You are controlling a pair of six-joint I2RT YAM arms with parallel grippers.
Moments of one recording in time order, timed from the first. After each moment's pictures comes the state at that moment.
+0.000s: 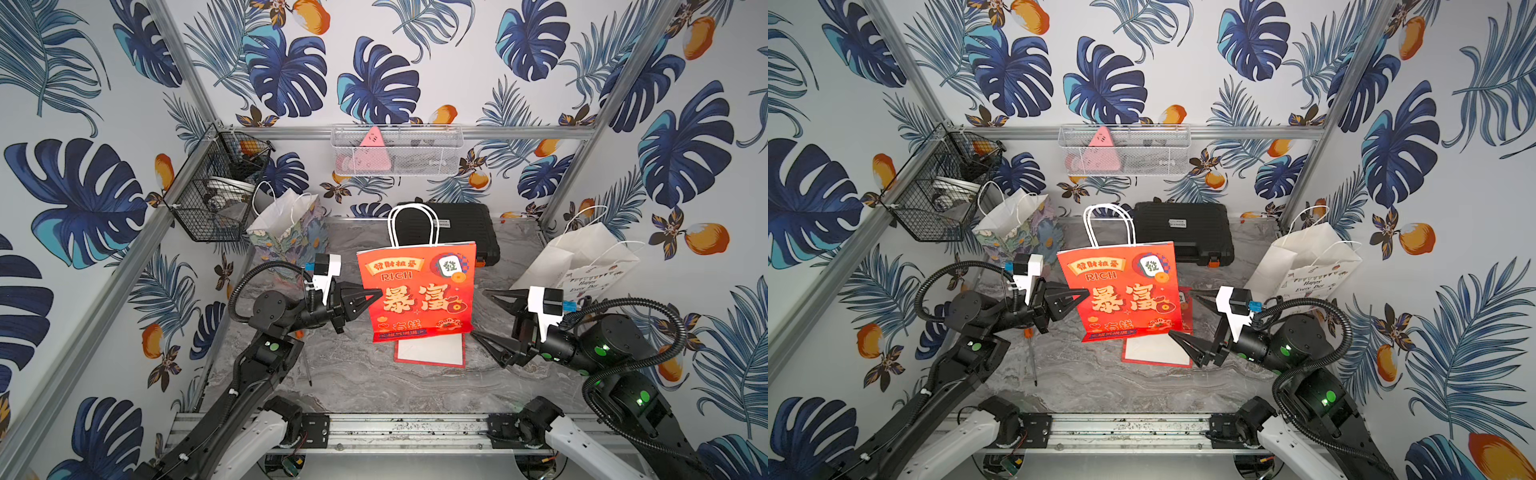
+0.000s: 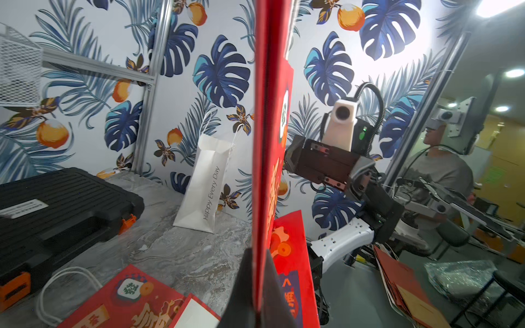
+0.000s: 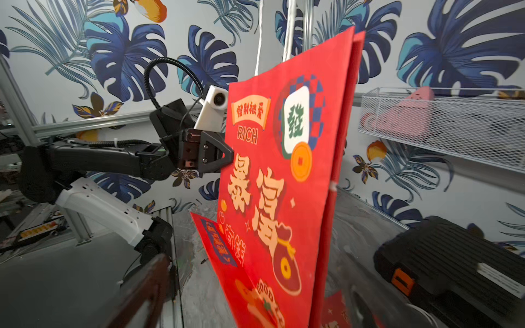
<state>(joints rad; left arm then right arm) -0.32 0.79 0.69 0.41 0.89 -0.59 0.61 0.46 0.88 -0.36 -0.45 0.03</state>
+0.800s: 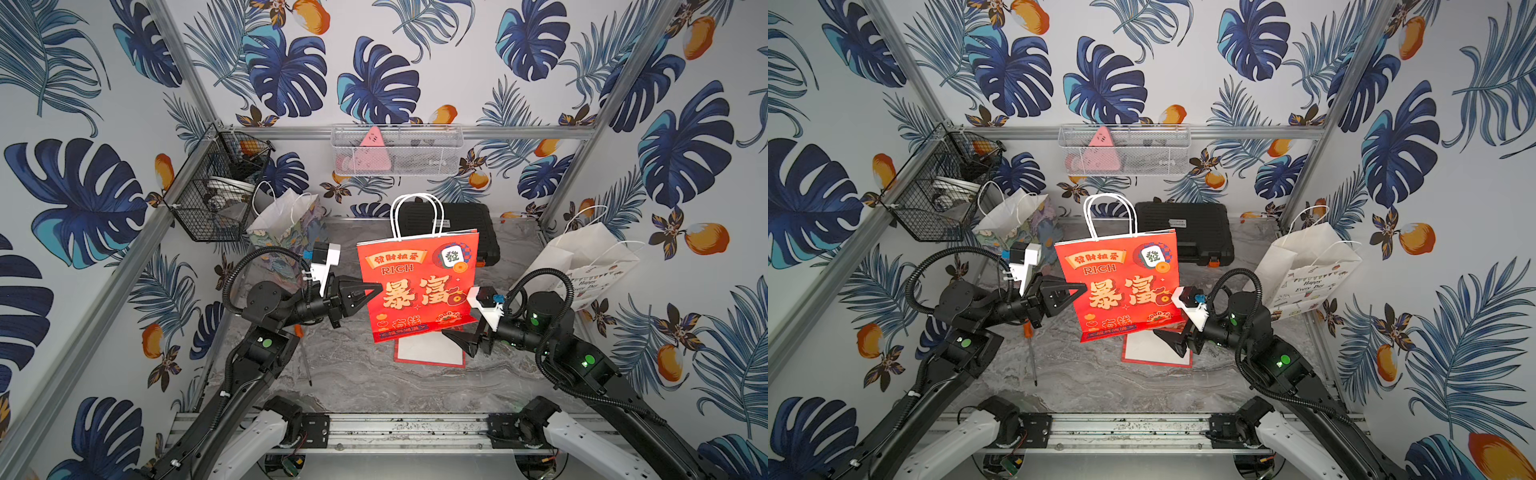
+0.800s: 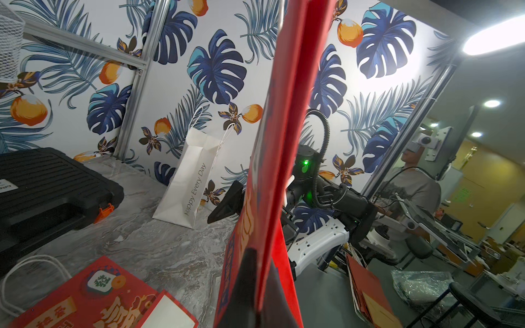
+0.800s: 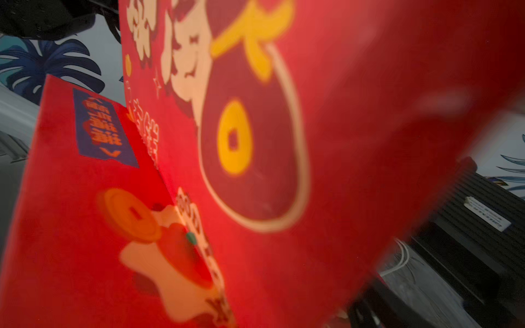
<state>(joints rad) -0.32 0.82 0.76 0.42 0.96 -0.75 0.61 0.71 0.79 -0.36 -0.49 -0.19</state>
